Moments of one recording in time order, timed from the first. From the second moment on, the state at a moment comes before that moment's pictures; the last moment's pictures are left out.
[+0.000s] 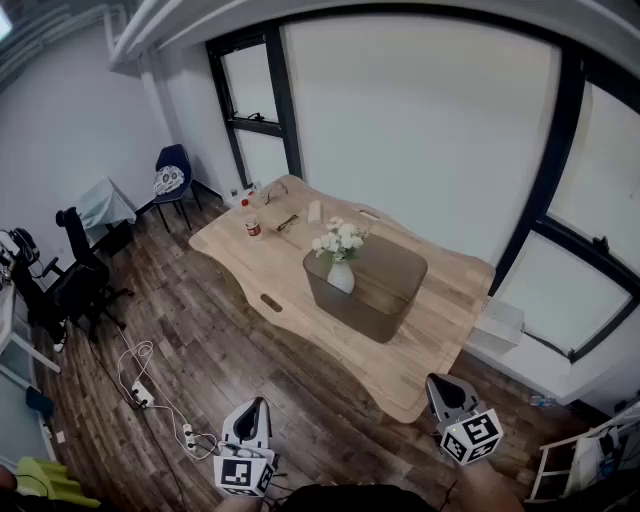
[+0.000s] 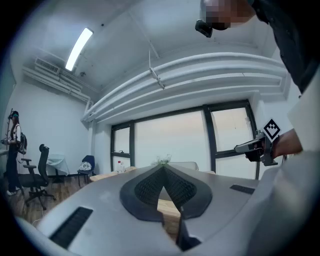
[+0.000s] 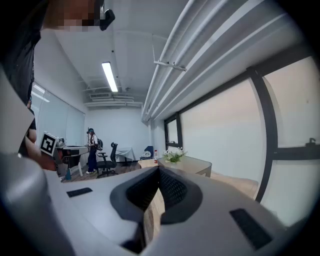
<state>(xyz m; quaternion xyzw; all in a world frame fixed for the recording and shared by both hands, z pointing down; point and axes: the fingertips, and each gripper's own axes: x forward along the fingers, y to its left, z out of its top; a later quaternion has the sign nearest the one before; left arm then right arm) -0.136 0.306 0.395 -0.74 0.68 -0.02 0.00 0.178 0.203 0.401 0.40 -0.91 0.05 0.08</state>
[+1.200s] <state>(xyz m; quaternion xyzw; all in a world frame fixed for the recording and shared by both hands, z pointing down) -0.141 0.159 0.401 -0.77 0.64 -0.03 0.04 0.200 0.097 0.447 0.43 -0.89 0.12 0.06</state>
